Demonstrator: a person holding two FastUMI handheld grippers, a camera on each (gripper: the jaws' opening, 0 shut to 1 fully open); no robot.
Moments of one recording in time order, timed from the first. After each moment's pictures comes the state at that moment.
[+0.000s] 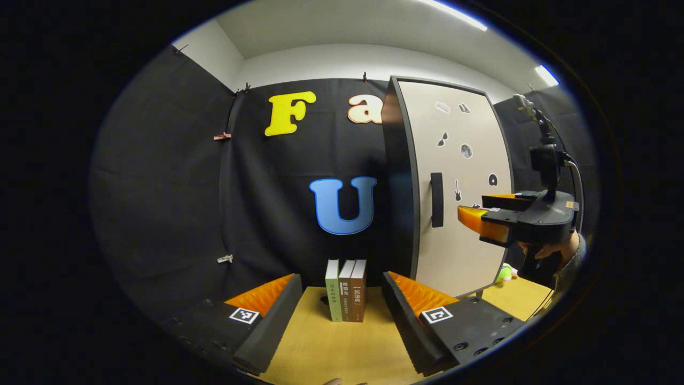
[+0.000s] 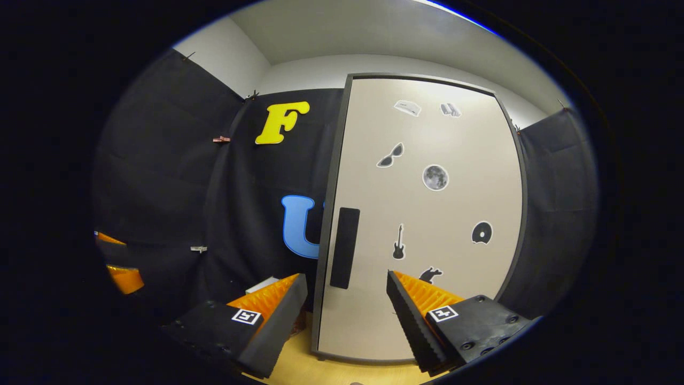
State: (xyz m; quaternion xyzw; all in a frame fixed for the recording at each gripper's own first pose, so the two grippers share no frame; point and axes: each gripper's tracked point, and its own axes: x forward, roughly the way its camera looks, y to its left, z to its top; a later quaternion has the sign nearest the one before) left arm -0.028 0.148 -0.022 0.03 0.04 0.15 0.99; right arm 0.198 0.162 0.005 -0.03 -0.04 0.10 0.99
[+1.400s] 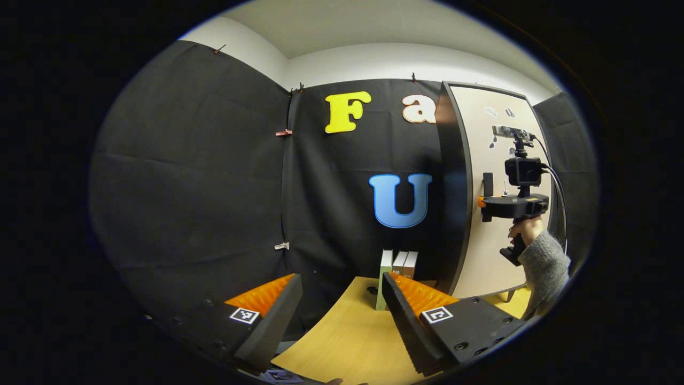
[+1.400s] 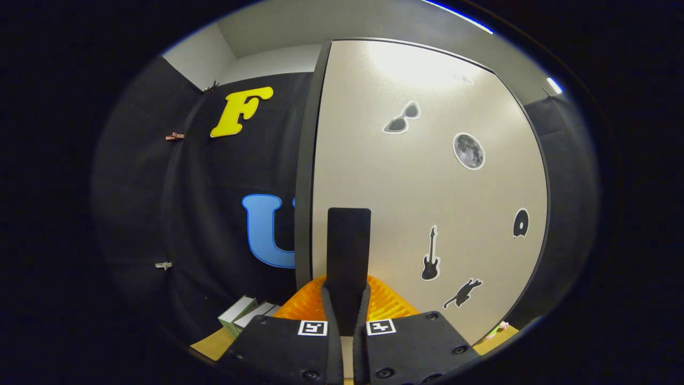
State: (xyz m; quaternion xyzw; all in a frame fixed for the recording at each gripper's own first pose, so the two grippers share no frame) left arm -0.125 0.198 -0.031 0.01 0.05 0.28 0.96; right arm 0.305 0.177 -0.010 0.00 -0.02 0.01 1.00
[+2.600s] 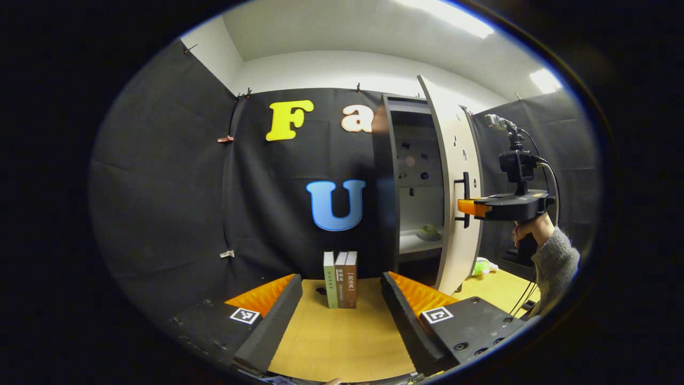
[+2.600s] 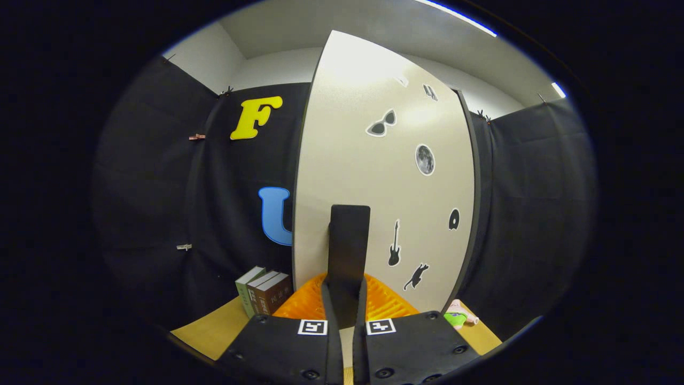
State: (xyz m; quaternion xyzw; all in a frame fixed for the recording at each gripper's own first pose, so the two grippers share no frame) left arm -0.137 0.119 -0.022 0.02 0.03 0.09 1.00; right arm 0.157 0.125 0.002 -0.02 0.00 0.03 1.00
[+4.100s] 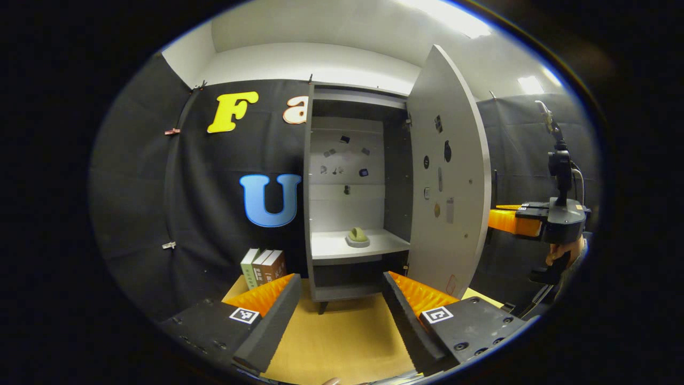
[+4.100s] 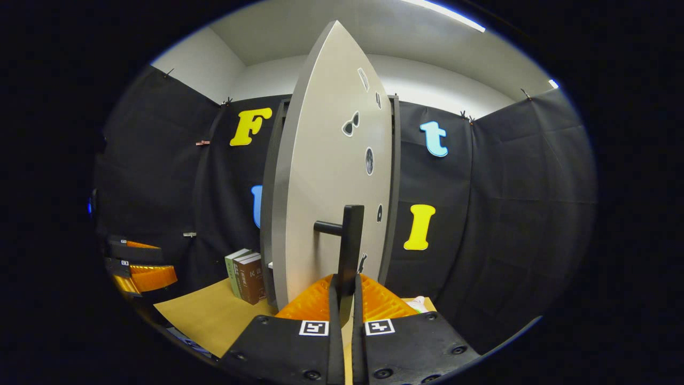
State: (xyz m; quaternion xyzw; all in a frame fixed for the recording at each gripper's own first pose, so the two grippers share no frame) left arm -0.047 -0.091 -0.014 0.00 0.05 -0.01 1.00; right arm 0.036 -0.097 0.016 -0.02 -0.01 0.05 1.00
